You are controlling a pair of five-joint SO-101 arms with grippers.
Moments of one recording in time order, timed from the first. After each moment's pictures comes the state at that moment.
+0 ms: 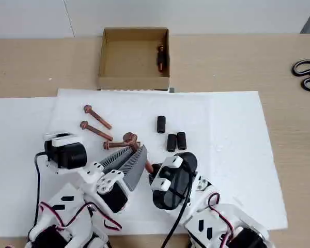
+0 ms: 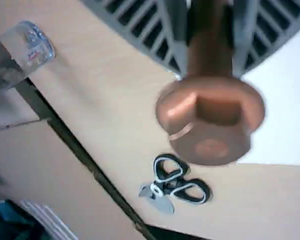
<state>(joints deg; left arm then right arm) 35.3 -103.4 69.5 55.5 40.8 -46.7 -103.6 66.3 70.2 7.6</state>
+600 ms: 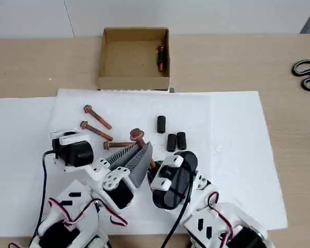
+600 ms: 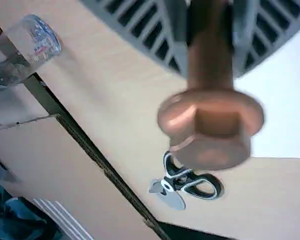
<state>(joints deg) 37.1 -103.4 73.9 50.1 40.8 -46.8 -103.5 66.4 67.9 7.8</state>
